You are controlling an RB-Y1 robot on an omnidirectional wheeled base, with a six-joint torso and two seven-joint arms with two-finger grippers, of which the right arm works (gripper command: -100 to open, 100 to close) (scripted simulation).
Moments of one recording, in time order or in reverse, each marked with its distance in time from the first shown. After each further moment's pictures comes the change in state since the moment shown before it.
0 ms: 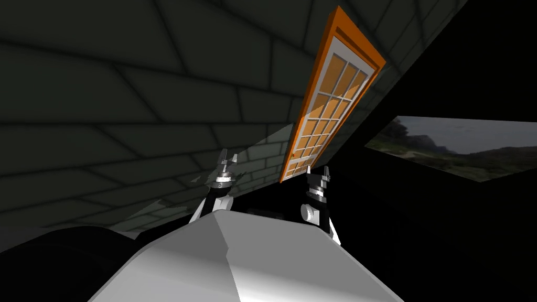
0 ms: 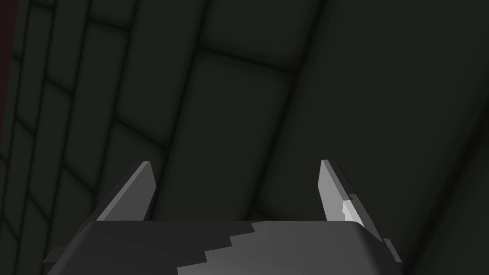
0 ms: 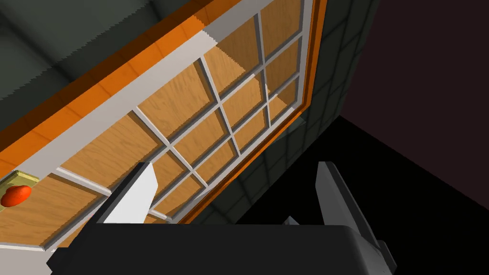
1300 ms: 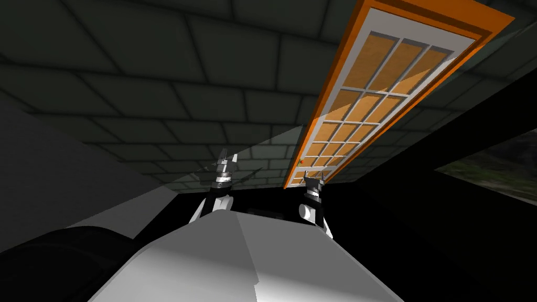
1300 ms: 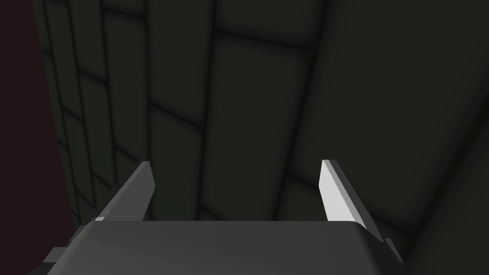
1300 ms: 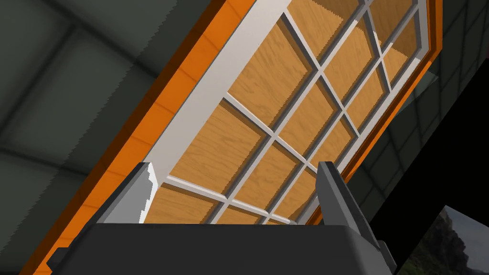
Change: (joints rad) arm -0.100 -0.020 -0.024 0.306 -0.136 -0.066 -0.213
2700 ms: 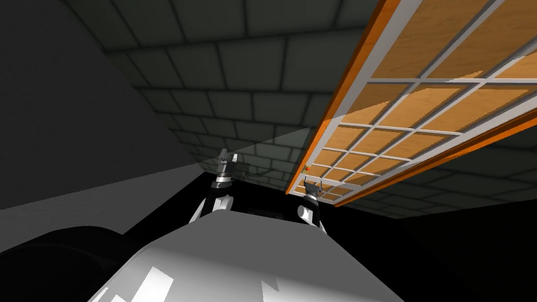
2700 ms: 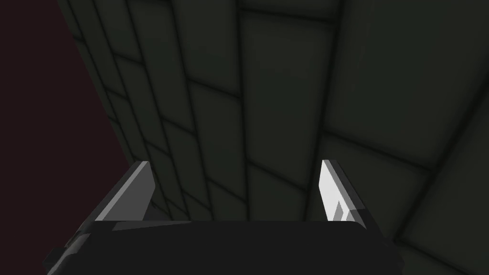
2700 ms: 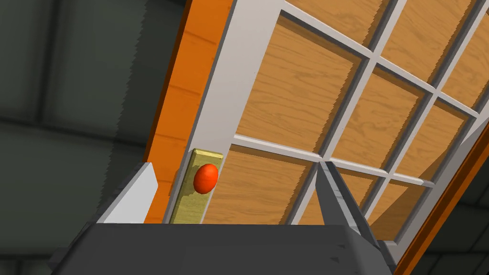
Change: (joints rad) arm -0.111 -0.013 -0.026 0.350 -0.150 -0.081 -0.240
